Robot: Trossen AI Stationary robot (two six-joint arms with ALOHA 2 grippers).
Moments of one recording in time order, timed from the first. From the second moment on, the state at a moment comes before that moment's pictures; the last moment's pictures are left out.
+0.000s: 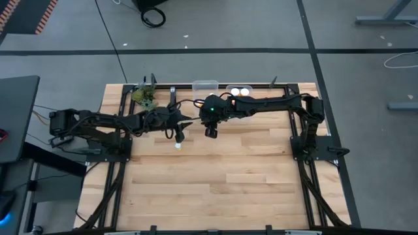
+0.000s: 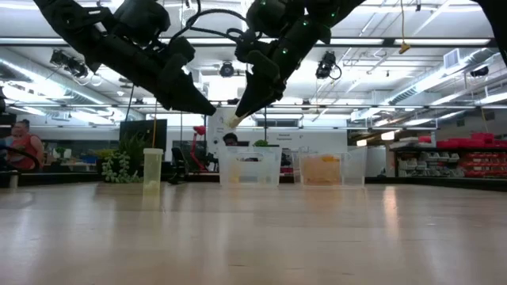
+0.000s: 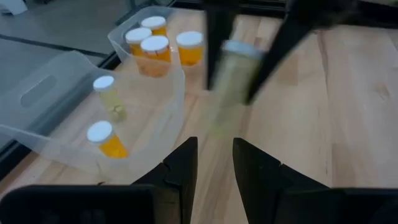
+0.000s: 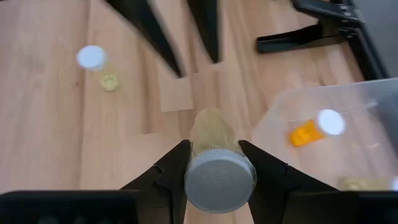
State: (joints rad) left arm 0.22 1.25 0.52 0.30 -0.14 -0.01; right arm -0.20 1.86 1.47 -0.44 0.03 -0.08
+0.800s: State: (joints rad) left arm 0.15 1.25 0.52 0.18 -0.13 0.01; right arm -0.39 1.87 1.61 -0.59 0.03 -0.16
